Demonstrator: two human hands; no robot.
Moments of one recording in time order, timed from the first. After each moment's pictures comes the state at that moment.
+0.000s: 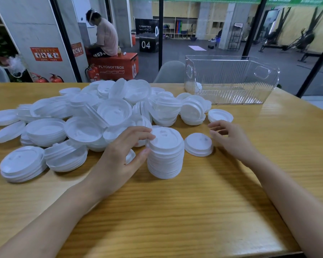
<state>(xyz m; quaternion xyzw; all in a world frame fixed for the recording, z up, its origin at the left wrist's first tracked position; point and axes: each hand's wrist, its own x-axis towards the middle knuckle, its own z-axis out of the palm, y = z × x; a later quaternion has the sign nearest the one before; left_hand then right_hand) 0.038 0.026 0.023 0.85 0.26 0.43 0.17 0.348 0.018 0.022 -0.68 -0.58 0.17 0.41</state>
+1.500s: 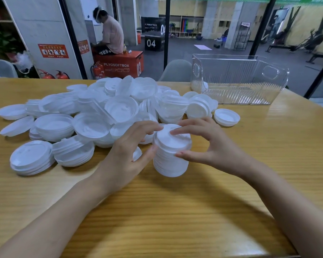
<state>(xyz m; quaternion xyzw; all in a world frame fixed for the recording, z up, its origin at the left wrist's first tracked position) 0.038 0.025 0.023 0.84 0.25 0.44 0.18 0.277 -0.009 0.047 -0.48 -0.79 0.10 0.35</state>
